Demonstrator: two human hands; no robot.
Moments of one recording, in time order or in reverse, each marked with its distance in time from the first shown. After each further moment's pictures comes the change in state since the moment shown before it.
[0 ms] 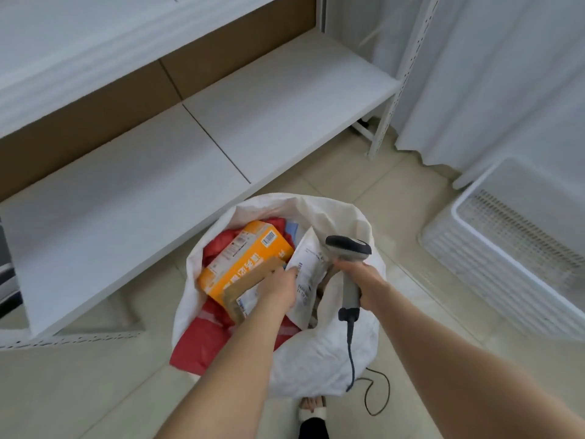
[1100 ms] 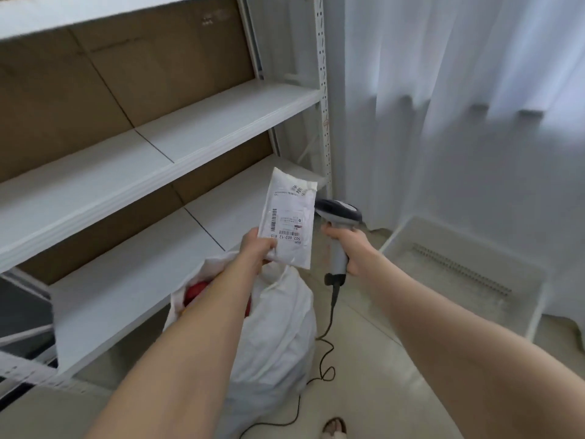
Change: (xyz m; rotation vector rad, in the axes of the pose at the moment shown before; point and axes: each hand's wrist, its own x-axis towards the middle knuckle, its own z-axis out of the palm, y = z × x) left_hand -0.238 0.209 -0.139 -1.315 0.429 0.031; right_hand -0.266 -0.050 -0.224 0.283 -0.162 -0.537
